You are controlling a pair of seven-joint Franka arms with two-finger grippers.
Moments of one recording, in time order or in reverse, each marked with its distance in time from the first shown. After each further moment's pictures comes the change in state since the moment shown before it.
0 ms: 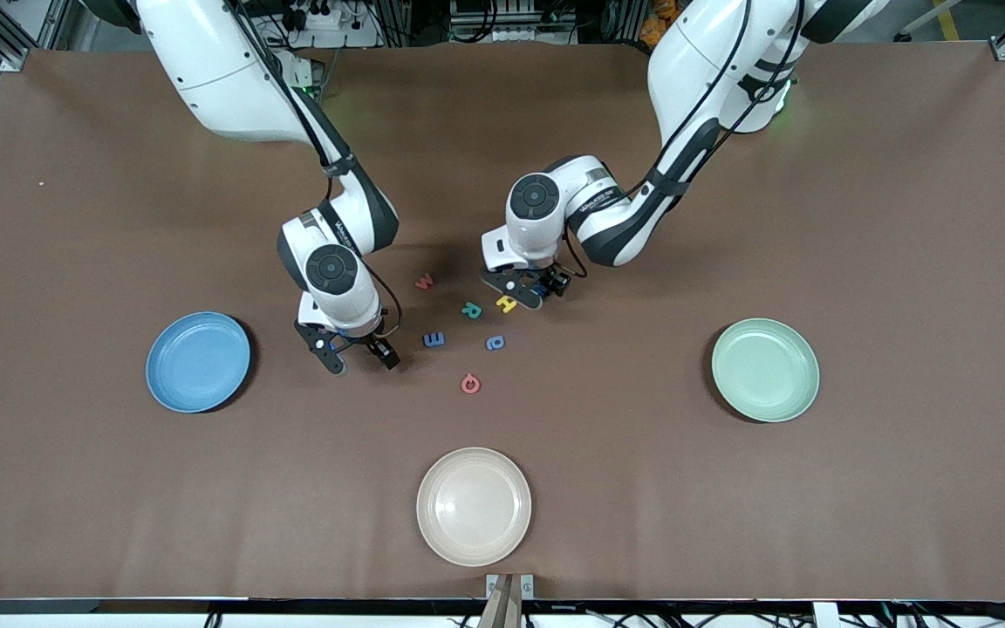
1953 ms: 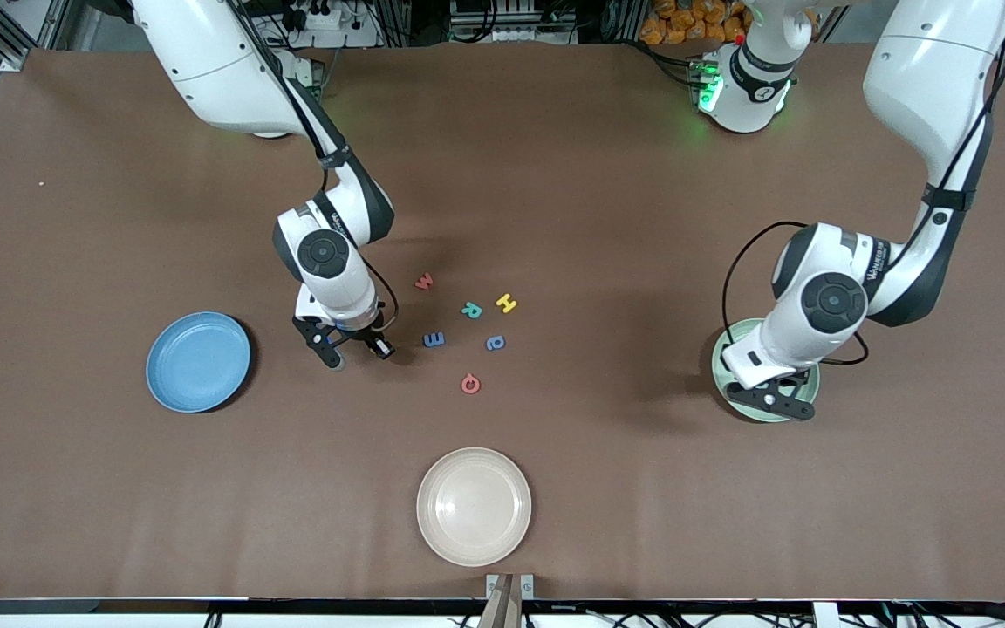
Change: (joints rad) left arm 0.592 -0.164 0.066 -0.008 0.043 -0.117 0.362; right arm -0.005 -0.041 -0.002 -0.067 -0.002 0.100 -0.016
